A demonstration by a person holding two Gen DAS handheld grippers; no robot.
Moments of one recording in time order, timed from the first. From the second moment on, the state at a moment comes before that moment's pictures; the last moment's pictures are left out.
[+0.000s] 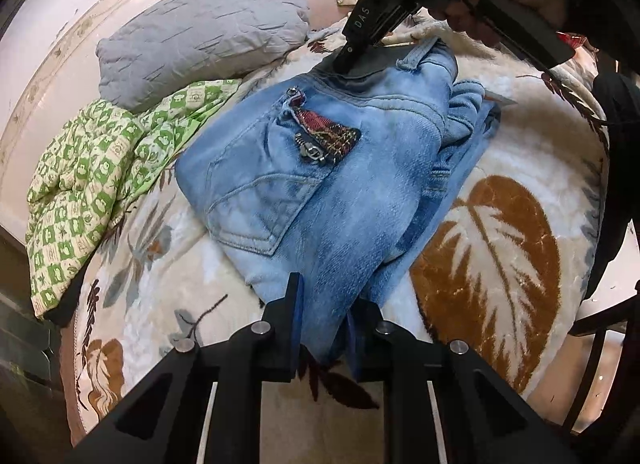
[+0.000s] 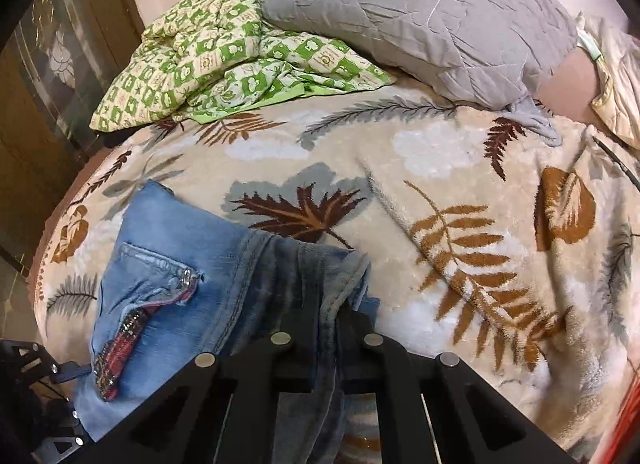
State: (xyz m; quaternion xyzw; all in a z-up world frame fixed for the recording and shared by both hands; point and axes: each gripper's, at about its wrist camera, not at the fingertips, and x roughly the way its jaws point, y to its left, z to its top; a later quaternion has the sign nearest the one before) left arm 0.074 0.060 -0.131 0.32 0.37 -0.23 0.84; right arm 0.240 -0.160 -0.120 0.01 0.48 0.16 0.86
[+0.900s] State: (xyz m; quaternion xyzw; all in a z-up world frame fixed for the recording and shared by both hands) left arm 0.077 0.096 -0.068 0.19 0.34 -0.18 0.90; right arm 0.211 -0.176 -0.079 0.07 0.43 0.20 0.88
